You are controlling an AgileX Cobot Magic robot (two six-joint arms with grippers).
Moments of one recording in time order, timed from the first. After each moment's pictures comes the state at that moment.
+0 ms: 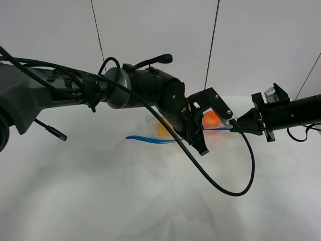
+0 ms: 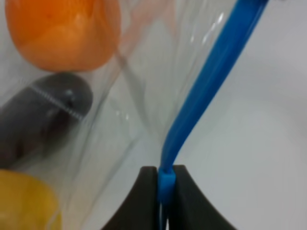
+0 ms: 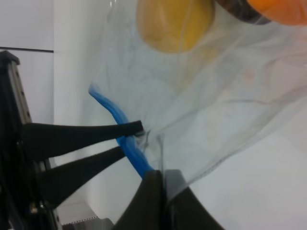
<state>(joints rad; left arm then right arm) -0.78 2.17 -1.66 0.01 0.53 0.44 -0.26 1.88 -1.01 1.20 1.12 -0.98</state>
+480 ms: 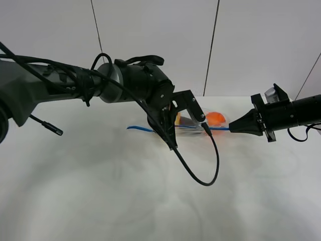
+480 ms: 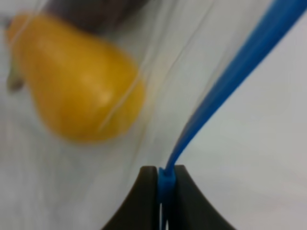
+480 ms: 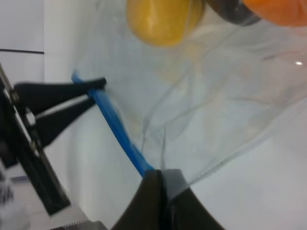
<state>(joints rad) -0.72 2.17 -1.66 0.33 0.71 0.28 -0.26 1.88 -1.01 1.20 1.10 -0.98</state>
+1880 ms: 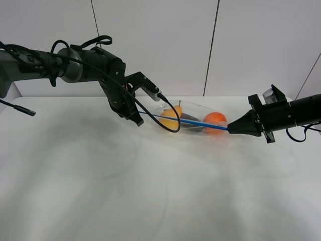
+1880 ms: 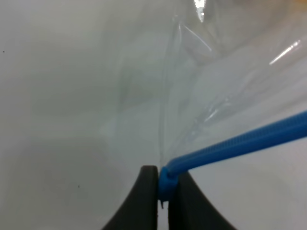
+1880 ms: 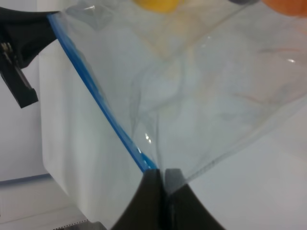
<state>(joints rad) -0.44 2.17 -1.66 0.23 0.70 0.27 -0.25 1.88 -1.01 1.17 1.08 -0.93</state>
